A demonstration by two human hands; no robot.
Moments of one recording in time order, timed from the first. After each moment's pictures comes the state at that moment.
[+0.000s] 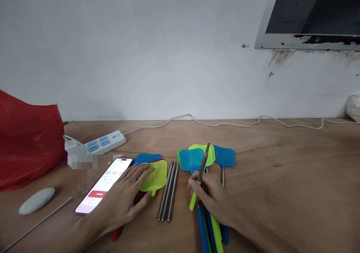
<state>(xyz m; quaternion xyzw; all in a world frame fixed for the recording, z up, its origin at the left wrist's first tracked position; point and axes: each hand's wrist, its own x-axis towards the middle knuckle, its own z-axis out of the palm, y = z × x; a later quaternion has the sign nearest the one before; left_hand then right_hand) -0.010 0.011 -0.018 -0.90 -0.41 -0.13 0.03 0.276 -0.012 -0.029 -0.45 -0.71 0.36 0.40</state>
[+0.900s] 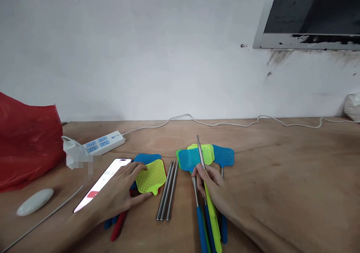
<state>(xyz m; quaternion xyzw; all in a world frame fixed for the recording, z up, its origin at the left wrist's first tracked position) -0.026 0.032 -0.026 -0.88 -0.44 -0.17 0.01 0.269 -0.004 -0.025 -0.48 -0.55 0.47 0.50</state>
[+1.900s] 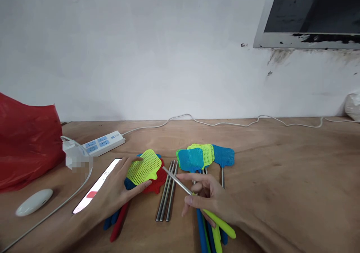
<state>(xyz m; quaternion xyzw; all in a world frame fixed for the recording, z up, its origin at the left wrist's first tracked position) -0.017 0.025 -0.012 -0.80 -0.53 -0.28 -0.07 0.279 -0.016 -0.015 -0.36 -0.56 0.66 0.35</state>
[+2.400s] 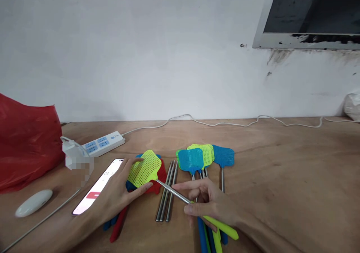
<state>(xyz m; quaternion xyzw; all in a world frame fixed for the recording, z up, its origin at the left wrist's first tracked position) -0.012 0.020 -0.013 -0.80 -0.53 -0.29 -0.09 0.283 -0.013 -0.024 -0.34 -0.55 0.71 0.29</state>
